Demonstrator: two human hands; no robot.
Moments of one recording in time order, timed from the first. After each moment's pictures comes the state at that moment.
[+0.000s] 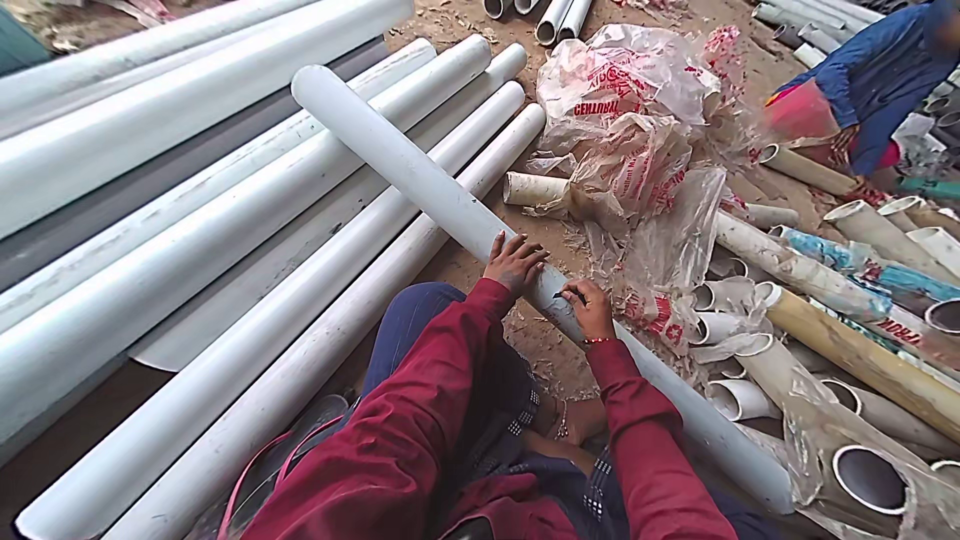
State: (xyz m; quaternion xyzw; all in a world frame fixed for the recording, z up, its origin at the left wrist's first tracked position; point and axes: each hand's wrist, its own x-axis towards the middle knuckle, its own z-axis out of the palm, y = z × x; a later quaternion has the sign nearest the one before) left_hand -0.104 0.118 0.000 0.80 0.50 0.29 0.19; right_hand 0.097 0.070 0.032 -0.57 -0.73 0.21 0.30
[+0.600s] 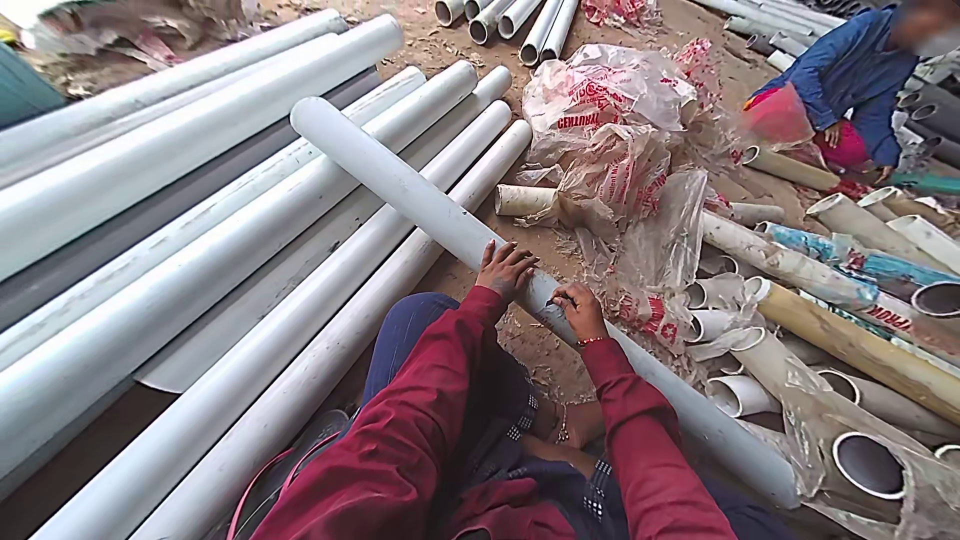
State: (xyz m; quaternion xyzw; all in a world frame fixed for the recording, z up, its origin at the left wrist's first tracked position) left_hand -0.106 0.117 0.010 0.80 0.50 0.26 0.20; right_hand 0.096 0.068 0.042 -0.58 -0.73 0.23 0.27
